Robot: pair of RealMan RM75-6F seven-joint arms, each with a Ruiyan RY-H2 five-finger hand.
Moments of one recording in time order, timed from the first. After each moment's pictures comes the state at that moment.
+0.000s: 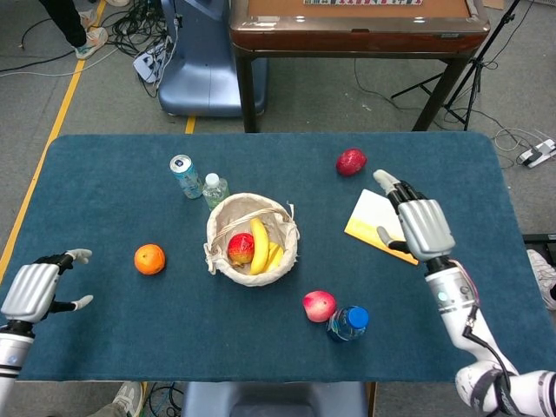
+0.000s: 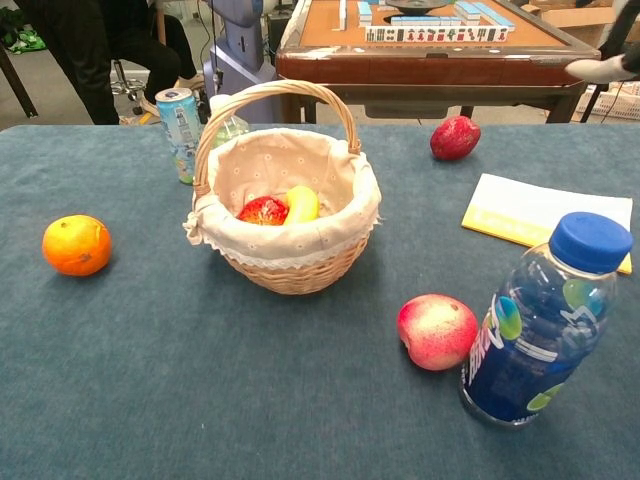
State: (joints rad) left arm -0.25 -1.07 -0.11 -1.61 1.45 1.24 -0.06; right arm 0.63 -1.09 0.13 -1.91 -1.08 1.31 -0.24
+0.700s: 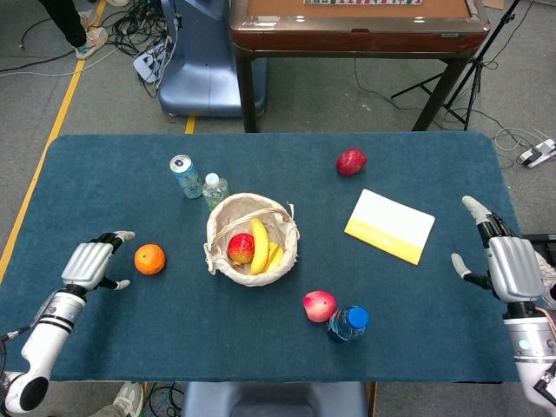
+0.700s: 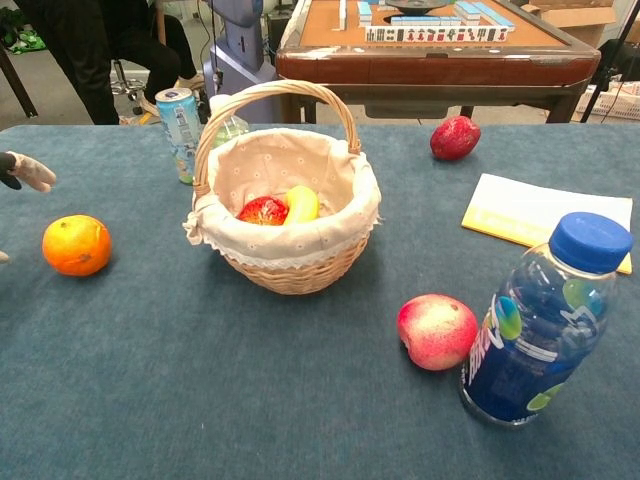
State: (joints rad) left arm -0.48 -1.26 -0.15 -1.44 1.23 0.93 0.10; right arm 0.32 -0.97 0.04 -1.88 -1.27 1.47 0.00
